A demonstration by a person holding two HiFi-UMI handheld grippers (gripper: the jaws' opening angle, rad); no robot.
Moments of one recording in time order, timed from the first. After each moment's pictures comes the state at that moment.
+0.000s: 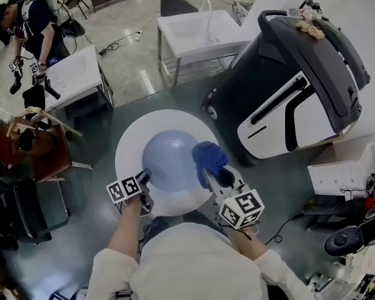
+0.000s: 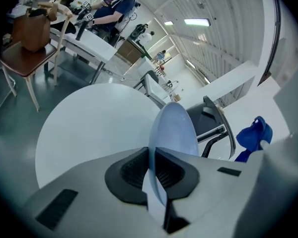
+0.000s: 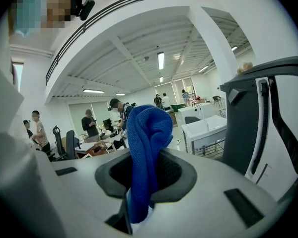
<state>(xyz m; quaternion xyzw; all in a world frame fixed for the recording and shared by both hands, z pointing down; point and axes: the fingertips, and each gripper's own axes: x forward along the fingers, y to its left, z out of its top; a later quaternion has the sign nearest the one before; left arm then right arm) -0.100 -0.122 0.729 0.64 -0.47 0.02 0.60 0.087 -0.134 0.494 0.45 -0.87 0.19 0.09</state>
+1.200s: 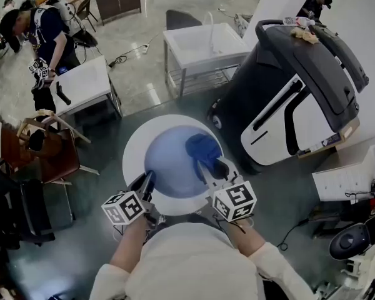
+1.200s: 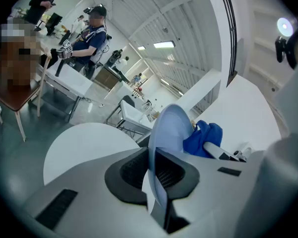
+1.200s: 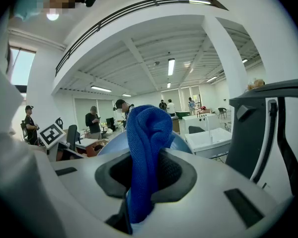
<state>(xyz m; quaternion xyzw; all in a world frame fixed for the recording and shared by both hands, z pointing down) -0.095 -0.089 0.553 0.74 -0.49 -0.06 0.46 0.059 -0.127 0.464 0.44 -0.89 0.12 0.09</state>
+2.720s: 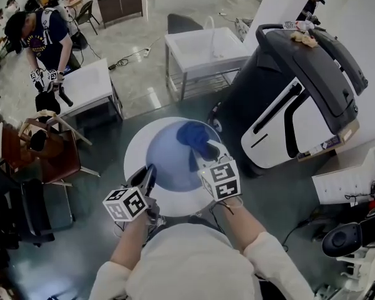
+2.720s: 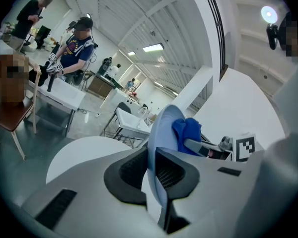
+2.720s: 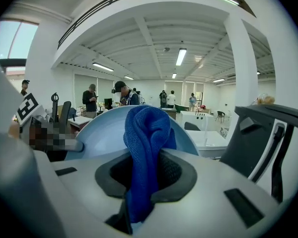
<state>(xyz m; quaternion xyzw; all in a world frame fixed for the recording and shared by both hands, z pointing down) -0.097 -0.106 0.530 0.76 -0.50 -0.05 0.41 0.038 -0.177 0.485 0.44 -0.87 0.07 0.21</state>
